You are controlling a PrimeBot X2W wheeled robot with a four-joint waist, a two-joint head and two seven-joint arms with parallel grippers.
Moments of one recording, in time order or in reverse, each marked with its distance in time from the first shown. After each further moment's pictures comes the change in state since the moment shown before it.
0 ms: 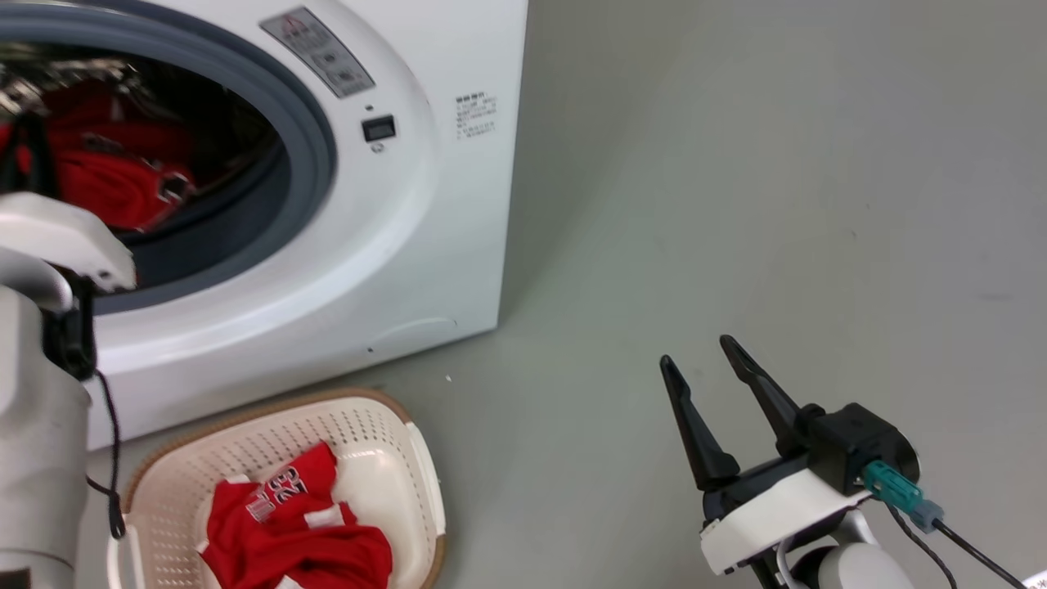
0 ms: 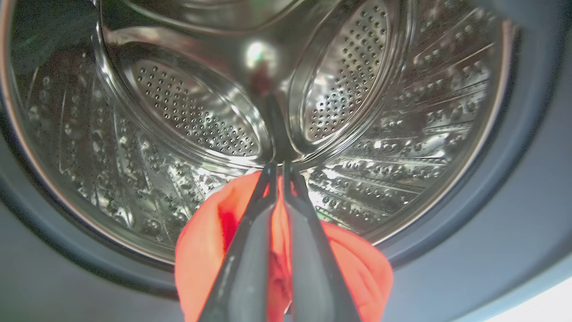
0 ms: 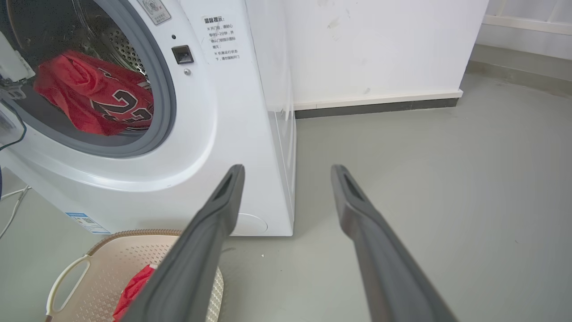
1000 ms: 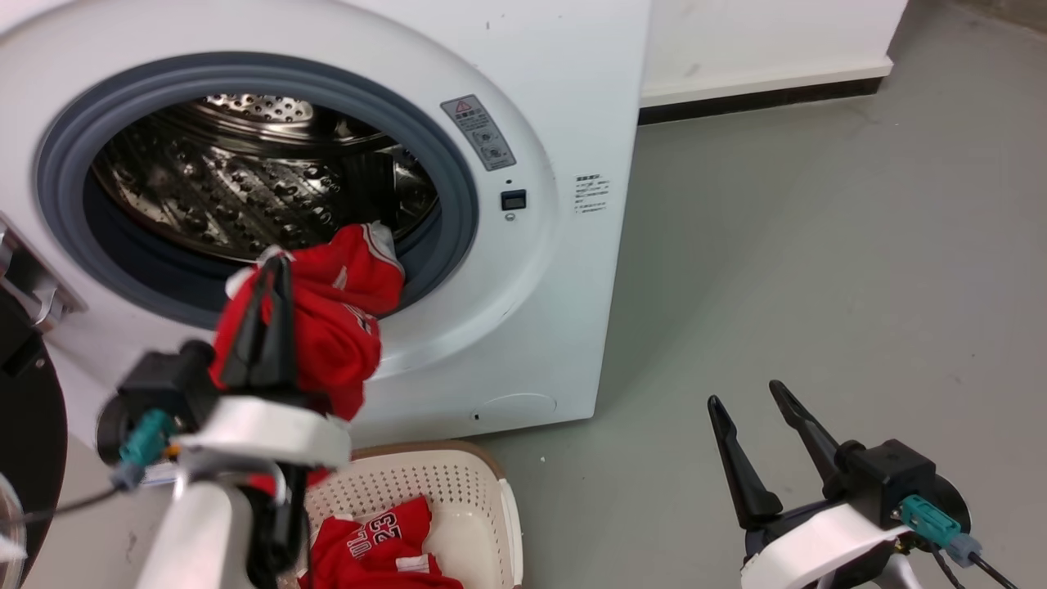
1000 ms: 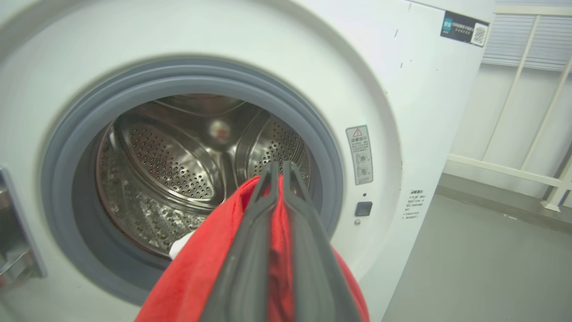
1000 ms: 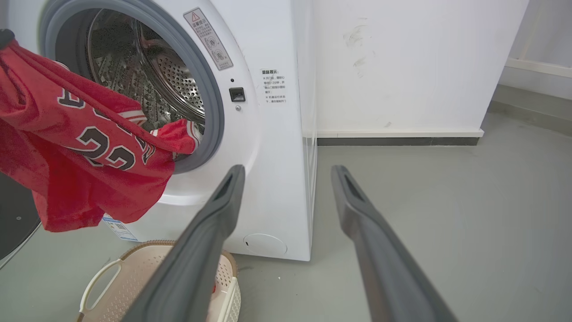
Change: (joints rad) left arm 0.584 -0.254 -0.039 -0.792 0.011 0.043 0.071; right arm 0.137 0.000 -0.100 -0.095 -0.044 0.000 0.097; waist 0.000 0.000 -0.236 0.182
